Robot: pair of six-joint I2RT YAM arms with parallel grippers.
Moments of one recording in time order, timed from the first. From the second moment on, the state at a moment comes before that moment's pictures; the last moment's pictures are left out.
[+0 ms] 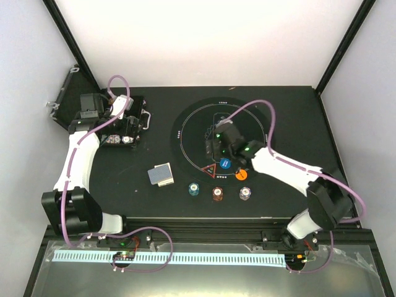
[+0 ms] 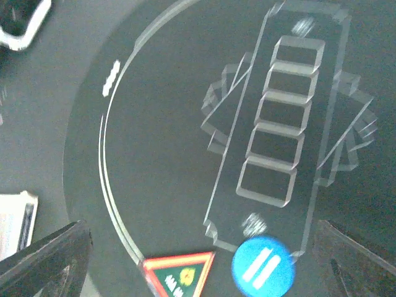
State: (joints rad) left arm 0.15 1.37 1.24 -0.67 0.51 0.33; right arm 0.70 1.49 1.06 -0.31 0.20 0.45
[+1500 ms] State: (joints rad) left arm 0.18 1.37 1.30 -0.79 0.56 0.36; right arm 0.86 1.88 1.19 -0.54 0.09 0.51
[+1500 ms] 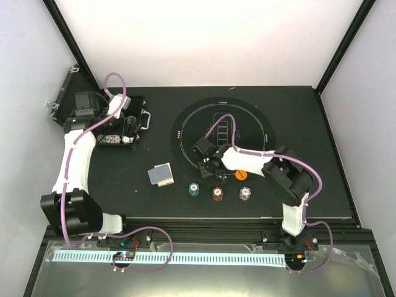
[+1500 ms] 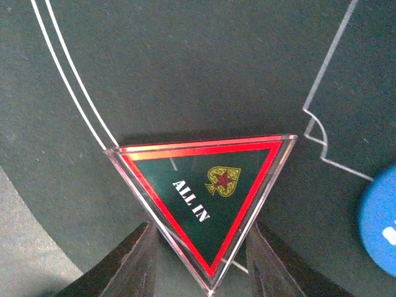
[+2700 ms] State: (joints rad) left arm 0.20 1.33 1.30 -0.92 0.61 0.41; right arm 0.81 2.42 2.08 -0.80 0.10 0.35
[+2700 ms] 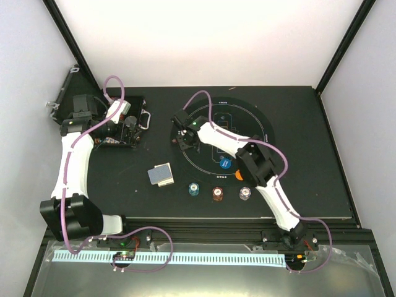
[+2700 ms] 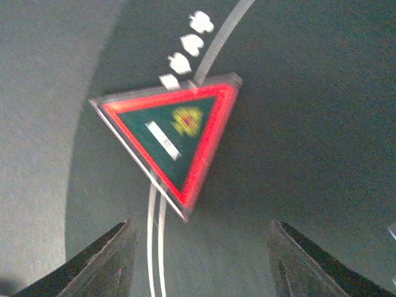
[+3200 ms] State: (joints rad) left arm 0.20 1.33 1.30 -0.93 0.62 0.41; right arm 0.71 1.77 1.22 -0.71 0.14 0.43
